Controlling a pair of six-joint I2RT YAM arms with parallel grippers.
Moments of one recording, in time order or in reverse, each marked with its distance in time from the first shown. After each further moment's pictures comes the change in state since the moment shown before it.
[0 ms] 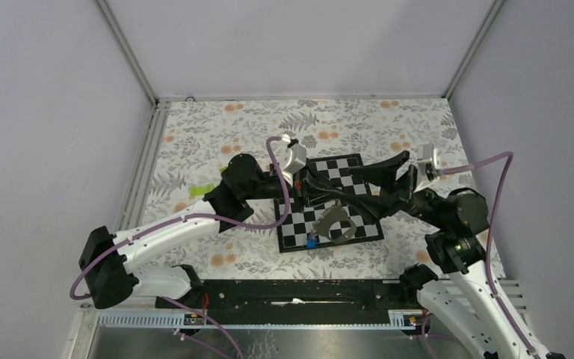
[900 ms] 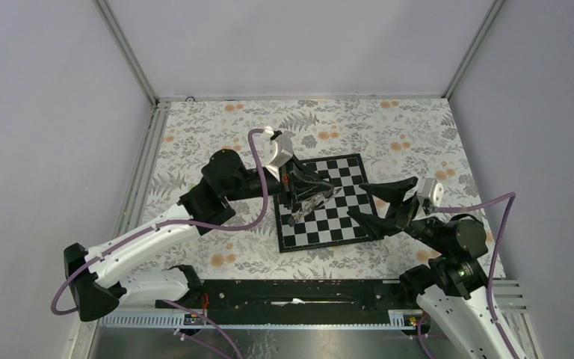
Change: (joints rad) left arm 0.000 -0.133 0.074 -0.290 -0.128 0.039; right arm 0.000 -0.284 -0.191 -0.165 0.119 -0.244
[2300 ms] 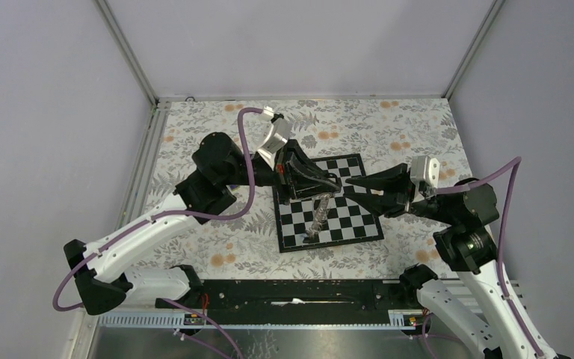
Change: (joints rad) left arm 0.000 0.069 0.224 -0.024 0.221 -0.144; right arm 0.000 0.314 0.347 -0.072 -0.260 -0.158
